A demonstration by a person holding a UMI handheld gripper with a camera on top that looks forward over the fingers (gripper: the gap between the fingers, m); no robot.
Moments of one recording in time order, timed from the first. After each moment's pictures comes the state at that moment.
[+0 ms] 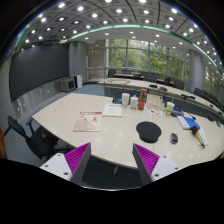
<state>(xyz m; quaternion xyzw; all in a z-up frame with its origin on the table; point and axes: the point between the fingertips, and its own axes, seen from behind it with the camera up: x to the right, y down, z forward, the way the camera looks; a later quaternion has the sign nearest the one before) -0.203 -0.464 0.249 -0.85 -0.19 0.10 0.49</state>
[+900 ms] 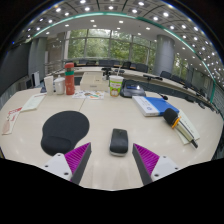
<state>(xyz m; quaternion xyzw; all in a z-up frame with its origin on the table) 0.120 -0.125 0.048 -0.88 -0.04 -0.04 0.47</state>
